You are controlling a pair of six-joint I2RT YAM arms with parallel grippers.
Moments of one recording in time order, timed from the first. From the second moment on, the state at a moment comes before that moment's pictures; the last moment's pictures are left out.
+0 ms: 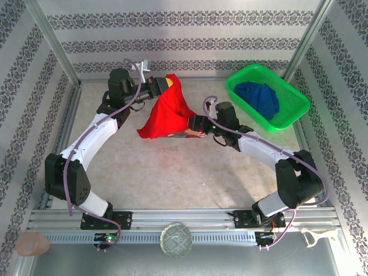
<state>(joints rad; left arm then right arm) -0.27 1.54 1.32 0.14 0.72 -0.82 0.45 1.50 0.92 0.04 -0.34 0.54</state>
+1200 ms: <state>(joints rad) -0.04 1.53 1.29 0.31 0.78 -0.99 0.34 1.41 1.46 -0.05 -0.67 0.58</state>
